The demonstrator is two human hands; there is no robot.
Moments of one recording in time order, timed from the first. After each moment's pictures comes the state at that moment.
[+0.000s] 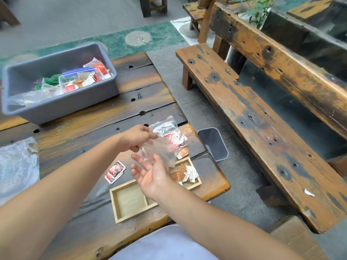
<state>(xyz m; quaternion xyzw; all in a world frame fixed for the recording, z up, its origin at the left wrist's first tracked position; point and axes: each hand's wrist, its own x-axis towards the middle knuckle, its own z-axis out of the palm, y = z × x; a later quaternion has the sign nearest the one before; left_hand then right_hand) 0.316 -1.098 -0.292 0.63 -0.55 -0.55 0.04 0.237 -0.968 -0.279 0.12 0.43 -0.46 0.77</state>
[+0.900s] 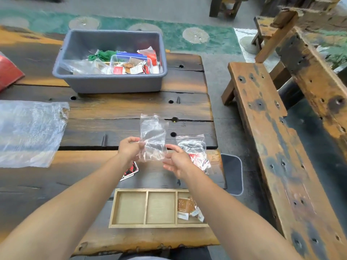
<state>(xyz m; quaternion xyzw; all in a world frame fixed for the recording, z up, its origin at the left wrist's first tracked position) 0.402 -1.106 -0.382 0.73 -0.12 -0.52 0.42 0.228 -1.115 -0.355 -0.27 0.63 -0.20 0.71</state>
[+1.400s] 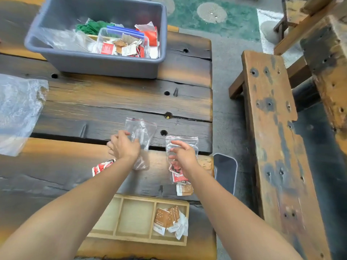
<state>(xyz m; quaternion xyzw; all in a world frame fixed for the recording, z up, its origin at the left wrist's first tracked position) 0.347 -1.157 -0.431 0.92 -0.20 -0.25 0.22 0.172 -1.194 -0.411 -0.30 0.66 -0.18 0.67</state>
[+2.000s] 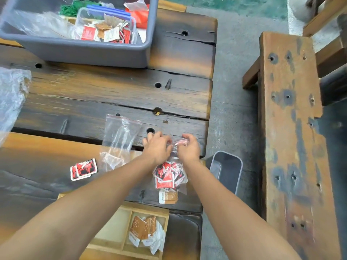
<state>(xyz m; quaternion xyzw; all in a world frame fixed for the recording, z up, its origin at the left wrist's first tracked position) 0.232 -1.229 -0.460 0.79 -0.53 -0.32 0.01 0.123 -1.264 -0.479 -0.45 0.71 -0.14 0.53</state>
